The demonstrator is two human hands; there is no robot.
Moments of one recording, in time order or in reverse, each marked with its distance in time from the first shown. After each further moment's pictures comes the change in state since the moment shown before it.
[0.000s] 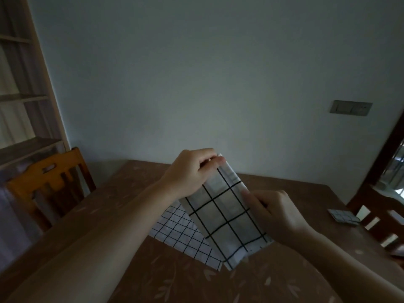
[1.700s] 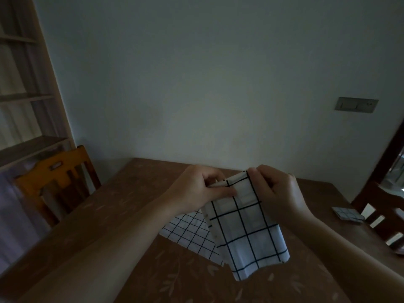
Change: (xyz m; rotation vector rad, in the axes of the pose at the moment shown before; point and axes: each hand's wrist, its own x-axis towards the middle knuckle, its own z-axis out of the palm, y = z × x) left_hand -0.029 0.007 0.014 -0.157 -0.124 -0.230; right_hand 0.019 -0.005 0.000 0.082 0.263 -0.043
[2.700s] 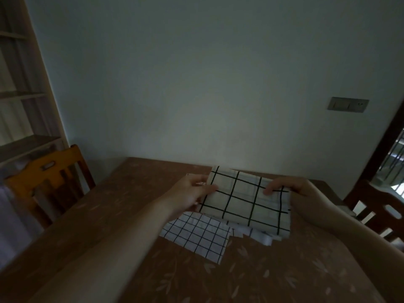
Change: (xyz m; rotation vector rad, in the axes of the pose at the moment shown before) left_hand 0.001 -0.034 0.009 -0.471 -0.085 -0.467; right_hand -0.012 0.043 -0.054 0.206 -0.433 0.319
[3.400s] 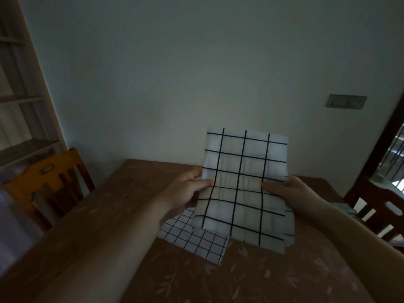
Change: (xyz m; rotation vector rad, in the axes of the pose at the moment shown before) left_hand 0.009 0.003 -0.002 -0.169 -0.106 0.098; right_hand 0.011 -0.011 0.014 0.320 0.087 0.297
